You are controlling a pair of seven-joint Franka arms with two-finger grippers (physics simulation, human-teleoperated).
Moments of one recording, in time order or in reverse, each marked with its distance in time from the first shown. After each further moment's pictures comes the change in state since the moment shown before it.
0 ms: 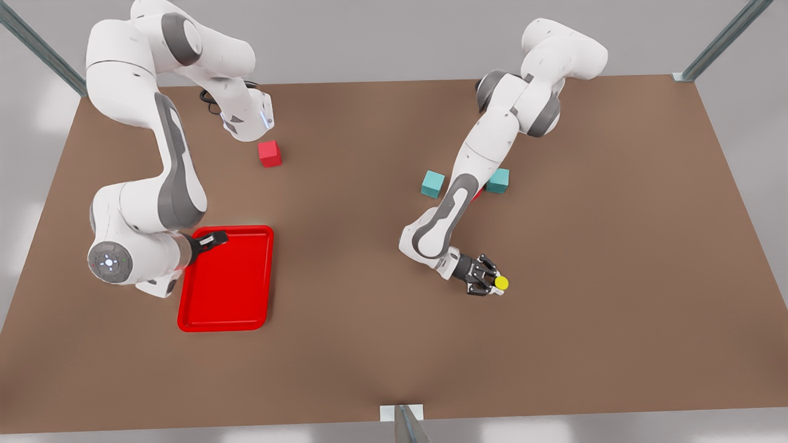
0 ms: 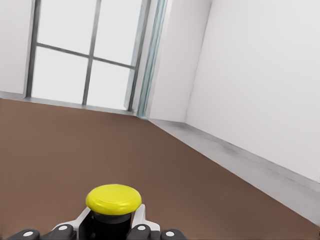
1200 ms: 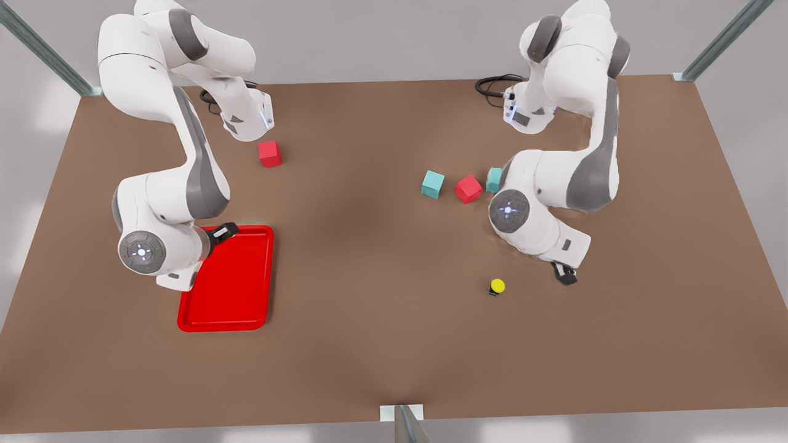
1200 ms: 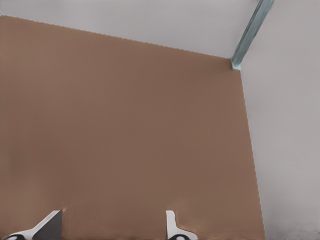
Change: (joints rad) left arm 0.323 -0.617 -0.004 0.274 -0.872 -0.169 0.626; right arm 0.067 -0.004 0.005 0.017 -0.056 -0.027 -0.055
